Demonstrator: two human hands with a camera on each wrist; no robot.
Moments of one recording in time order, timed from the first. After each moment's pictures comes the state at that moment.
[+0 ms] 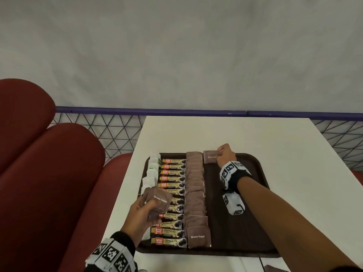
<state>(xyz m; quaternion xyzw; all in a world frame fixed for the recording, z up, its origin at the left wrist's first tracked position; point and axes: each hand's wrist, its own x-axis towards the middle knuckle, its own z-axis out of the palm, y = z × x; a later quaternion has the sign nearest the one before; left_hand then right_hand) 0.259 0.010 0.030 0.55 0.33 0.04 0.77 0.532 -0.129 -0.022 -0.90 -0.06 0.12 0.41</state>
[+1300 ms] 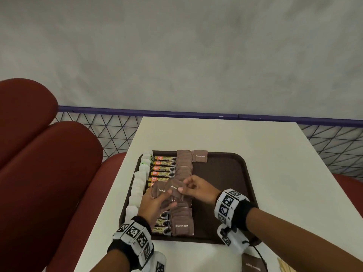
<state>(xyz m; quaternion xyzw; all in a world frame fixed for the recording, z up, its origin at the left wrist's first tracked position) 0.285 -0.046 0.023 0.53 0.34 0.07 0.78 0.417 -0.167 -0.001 -0.76 -0.27 0.38 0.45</state>
